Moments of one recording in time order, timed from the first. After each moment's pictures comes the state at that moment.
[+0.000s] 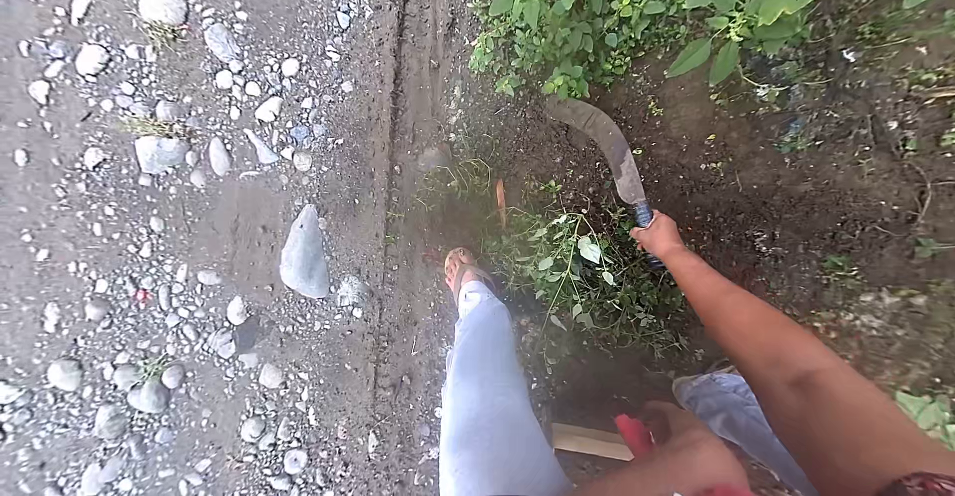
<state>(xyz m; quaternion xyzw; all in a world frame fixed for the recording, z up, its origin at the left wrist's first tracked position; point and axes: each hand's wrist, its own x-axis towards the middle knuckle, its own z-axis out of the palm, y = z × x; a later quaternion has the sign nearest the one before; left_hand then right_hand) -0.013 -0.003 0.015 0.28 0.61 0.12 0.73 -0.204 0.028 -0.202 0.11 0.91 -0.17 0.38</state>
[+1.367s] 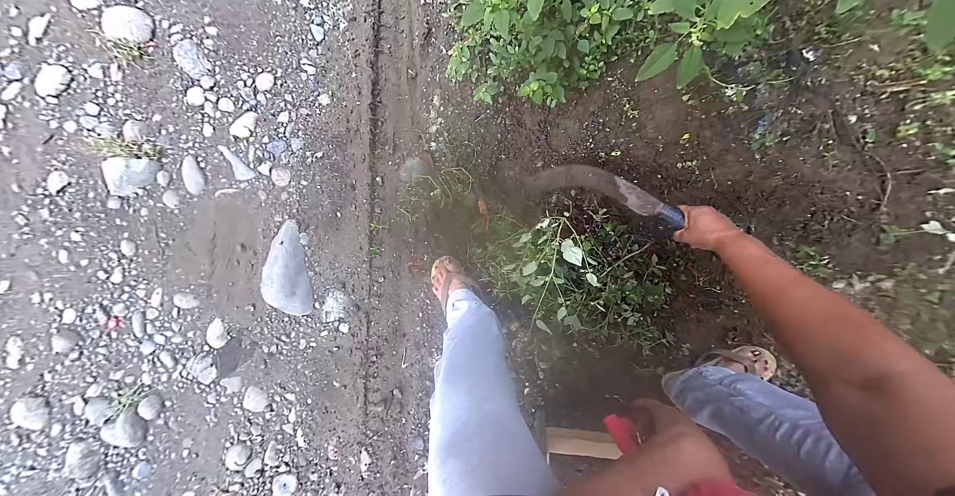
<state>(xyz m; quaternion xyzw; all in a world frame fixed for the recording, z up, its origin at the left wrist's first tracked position) -0.018 -0.002 0.014 0.36 0.60 0.10 0.71 -0.260 0.116 -0.162 -0.01 0.90 0.01 0.43</state>
